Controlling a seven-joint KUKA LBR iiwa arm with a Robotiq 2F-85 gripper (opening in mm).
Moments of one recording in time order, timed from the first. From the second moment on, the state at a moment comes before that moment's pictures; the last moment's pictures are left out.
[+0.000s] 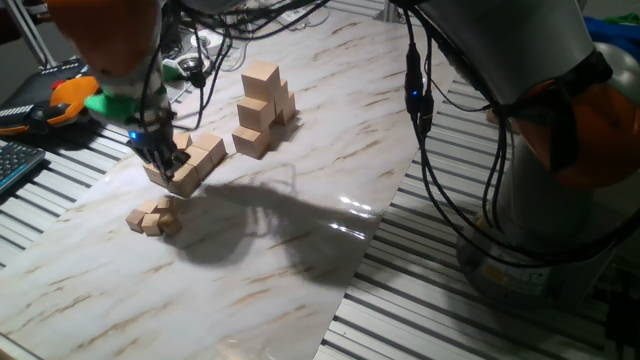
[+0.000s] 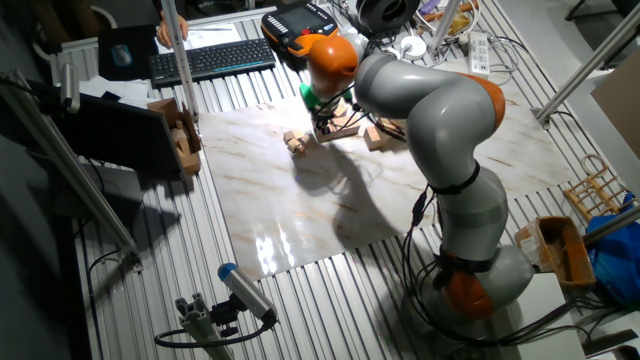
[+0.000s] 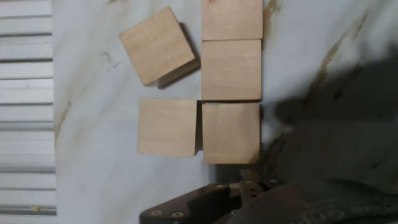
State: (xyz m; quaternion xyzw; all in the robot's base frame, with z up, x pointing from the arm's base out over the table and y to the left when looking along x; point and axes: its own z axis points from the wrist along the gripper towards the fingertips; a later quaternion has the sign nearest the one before) arm 0.658 0.153 0.099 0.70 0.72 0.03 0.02
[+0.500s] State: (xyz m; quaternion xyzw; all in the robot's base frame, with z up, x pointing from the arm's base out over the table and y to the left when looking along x) arm 0.671 0.125 0.106 0.68 0.73 0.04 0.03
